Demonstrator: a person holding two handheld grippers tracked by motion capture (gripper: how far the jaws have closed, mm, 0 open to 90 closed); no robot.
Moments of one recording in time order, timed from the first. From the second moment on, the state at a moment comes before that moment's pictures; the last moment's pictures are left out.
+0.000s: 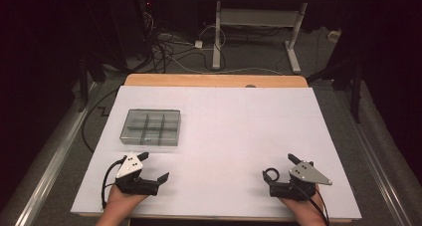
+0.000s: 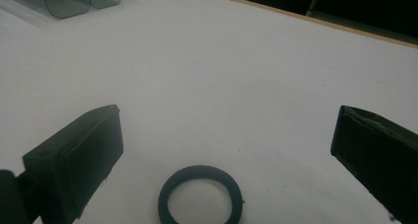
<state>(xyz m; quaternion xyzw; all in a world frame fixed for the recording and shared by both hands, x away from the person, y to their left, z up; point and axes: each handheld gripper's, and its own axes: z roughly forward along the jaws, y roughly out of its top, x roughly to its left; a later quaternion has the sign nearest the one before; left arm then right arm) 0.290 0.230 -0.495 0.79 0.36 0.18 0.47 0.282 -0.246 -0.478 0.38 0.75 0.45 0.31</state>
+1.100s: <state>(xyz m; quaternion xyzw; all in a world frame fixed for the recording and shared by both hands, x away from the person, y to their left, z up) 0.290 0.231 -0.496 0.79 0.35 0.17 0.48 0.282 -0.246 -0.478 0.38 0.75 0.45 0.31</state>
